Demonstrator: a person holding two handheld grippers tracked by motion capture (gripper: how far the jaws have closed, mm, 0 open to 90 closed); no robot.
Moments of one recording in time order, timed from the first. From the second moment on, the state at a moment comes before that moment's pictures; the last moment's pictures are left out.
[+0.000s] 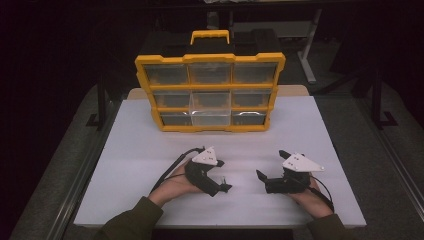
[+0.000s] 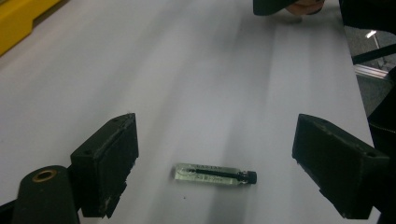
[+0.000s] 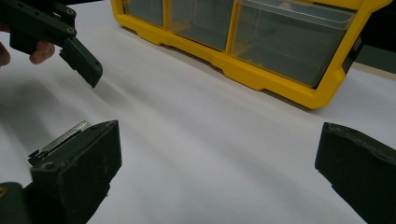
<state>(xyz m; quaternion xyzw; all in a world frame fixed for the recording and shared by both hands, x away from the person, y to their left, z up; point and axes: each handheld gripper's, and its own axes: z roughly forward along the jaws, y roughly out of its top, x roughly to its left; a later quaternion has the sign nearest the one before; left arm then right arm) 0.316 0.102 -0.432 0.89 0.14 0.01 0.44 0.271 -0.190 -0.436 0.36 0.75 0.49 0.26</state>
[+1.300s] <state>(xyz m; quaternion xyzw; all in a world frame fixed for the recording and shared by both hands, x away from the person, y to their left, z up) 0.312 0.094 -0.454 0.91 0.13 0.01 0.40 0.271 -0.188 -0.438 0.35 0.76 0.48 0.26</state>
